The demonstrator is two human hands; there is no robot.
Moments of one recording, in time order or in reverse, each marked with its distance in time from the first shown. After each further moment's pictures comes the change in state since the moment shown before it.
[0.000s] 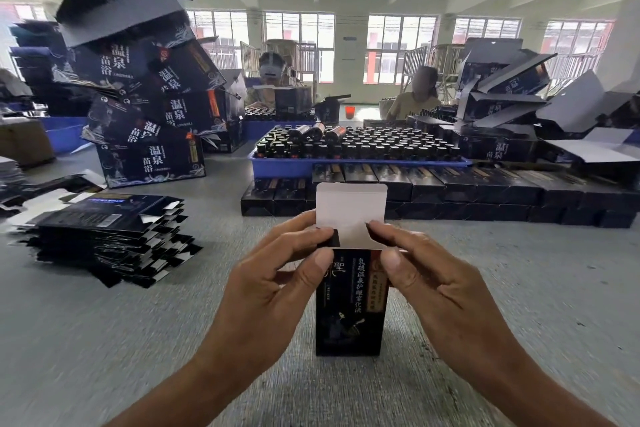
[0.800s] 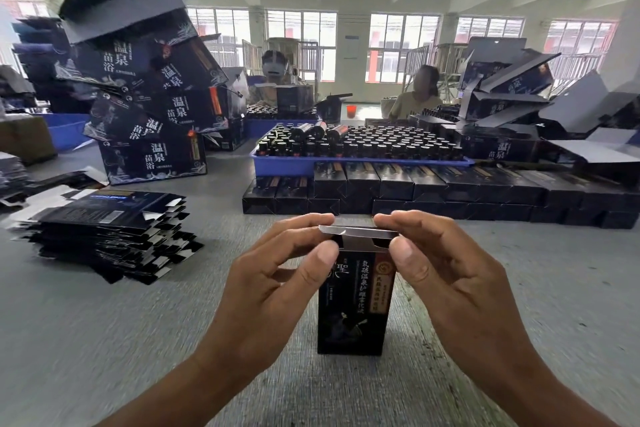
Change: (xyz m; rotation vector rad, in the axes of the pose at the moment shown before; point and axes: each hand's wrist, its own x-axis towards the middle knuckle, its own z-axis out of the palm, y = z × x) left_hand 0.000 0.016 -0.003 0.001 -0.016 -0.028; right_hand -0.001 -0.013 0.002 0.071 0.116 -0.081
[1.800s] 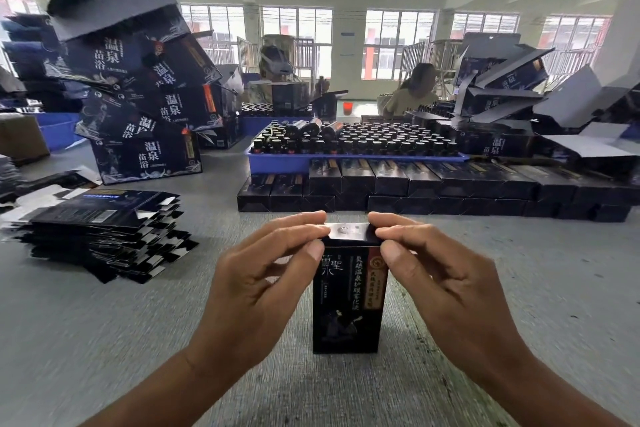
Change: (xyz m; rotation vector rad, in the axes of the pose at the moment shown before) left_hand 0.002 -0.002 0.000 0.066 0.050 0.124; right_hand 0.001 0.007 -0.003 -0.097 0.003 -0.079
